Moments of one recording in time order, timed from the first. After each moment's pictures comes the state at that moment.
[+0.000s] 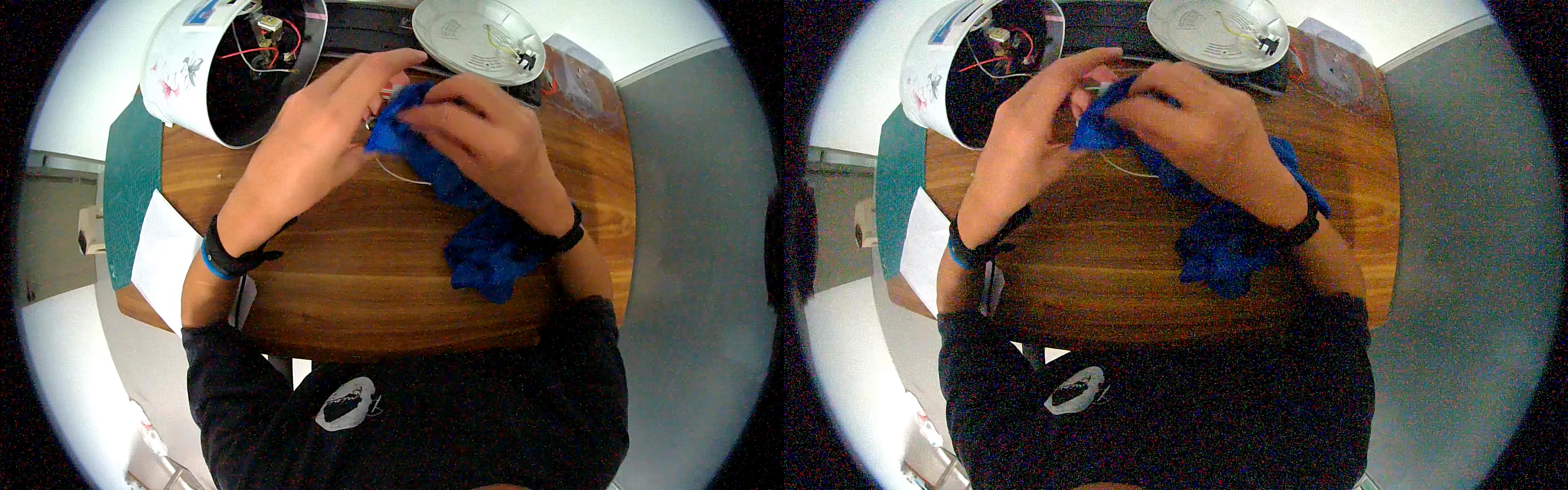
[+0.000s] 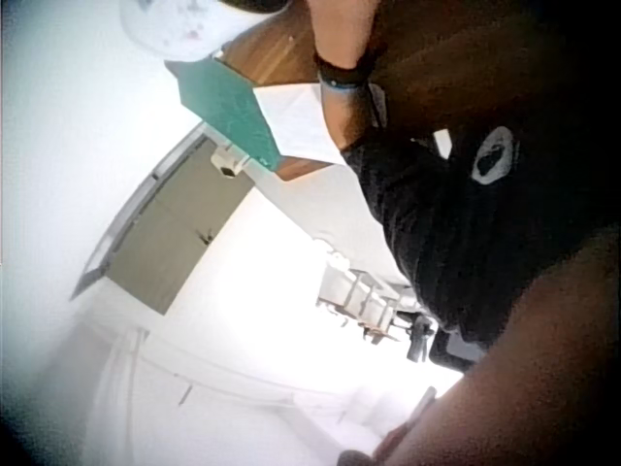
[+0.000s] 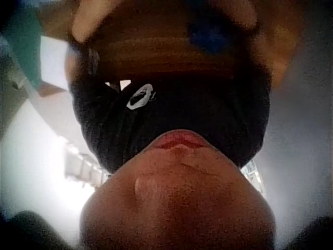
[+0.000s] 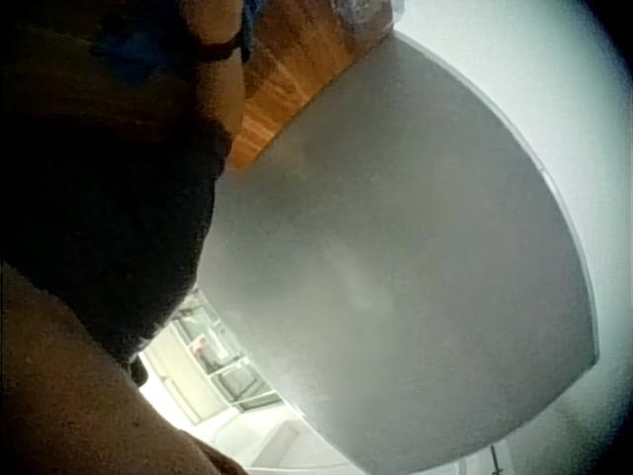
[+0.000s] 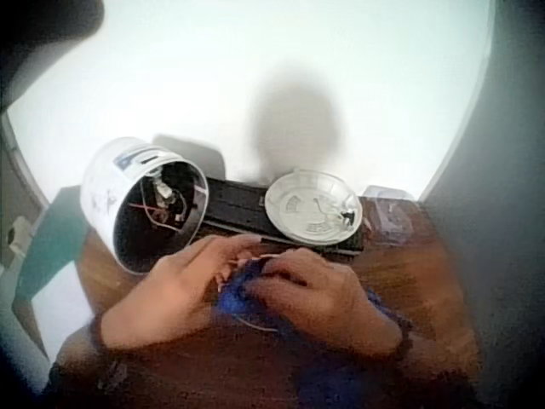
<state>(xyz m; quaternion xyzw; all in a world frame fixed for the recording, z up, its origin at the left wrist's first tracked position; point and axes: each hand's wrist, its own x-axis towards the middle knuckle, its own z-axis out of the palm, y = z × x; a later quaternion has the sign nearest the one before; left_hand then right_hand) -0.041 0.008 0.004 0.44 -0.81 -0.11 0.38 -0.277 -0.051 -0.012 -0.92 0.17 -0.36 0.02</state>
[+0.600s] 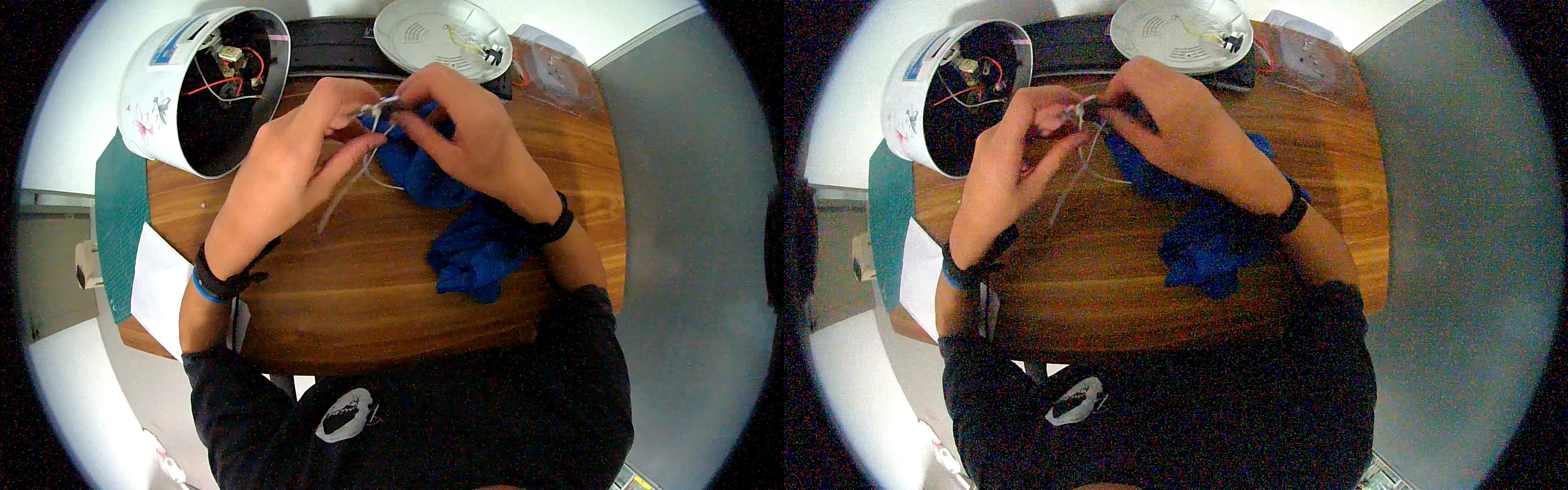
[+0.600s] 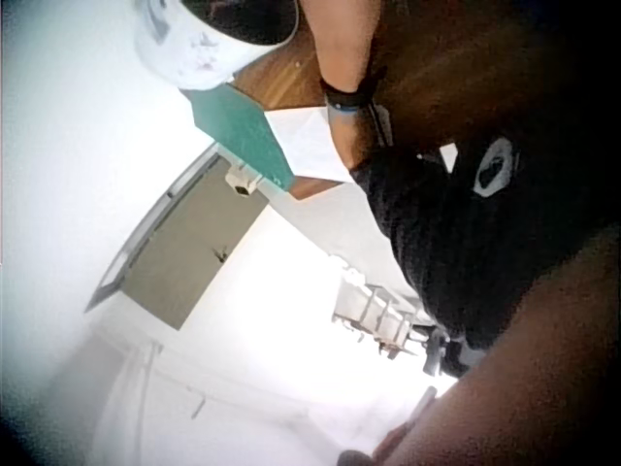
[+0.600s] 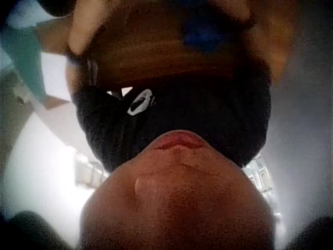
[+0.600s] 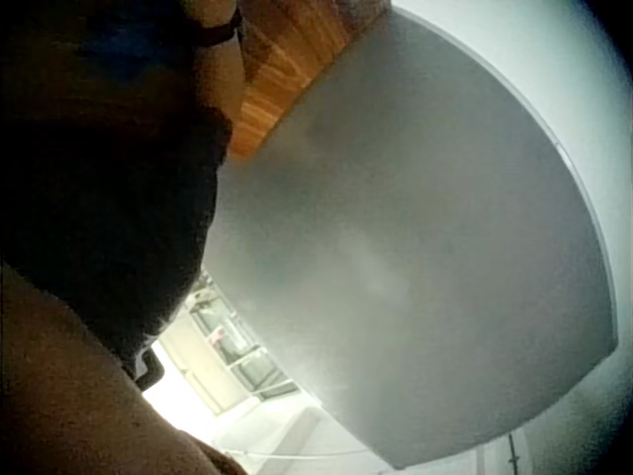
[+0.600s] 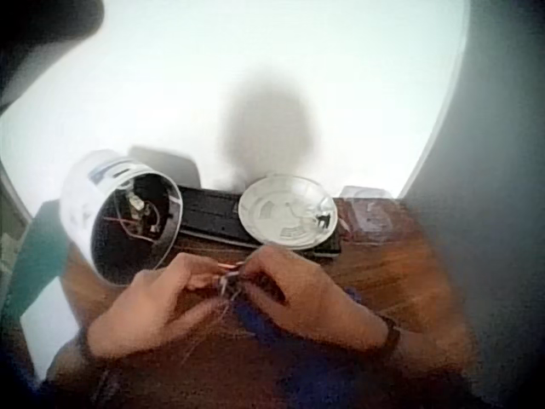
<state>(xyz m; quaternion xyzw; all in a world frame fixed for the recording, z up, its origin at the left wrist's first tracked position) -0.044 0.011 0.005 0.43 -0.81 -0.14 0.37 -0.281 -0.062 -0.016 -0.87 0.23 -0.37 0.21</state>
